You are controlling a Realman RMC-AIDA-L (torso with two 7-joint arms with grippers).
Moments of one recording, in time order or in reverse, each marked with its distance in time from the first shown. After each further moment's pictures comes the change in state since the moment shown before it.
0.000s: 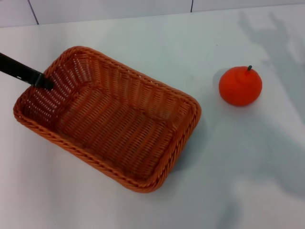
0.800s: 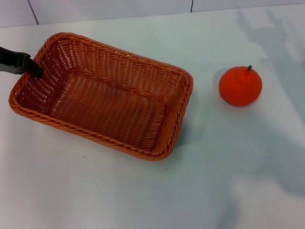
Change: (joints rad) left arm -0.051 0.110 -0.166 -0.167 -0.047 0.021 -0.130; right arm 0.008 0.000 -0.001 0.000 0.000 0.002 0.000
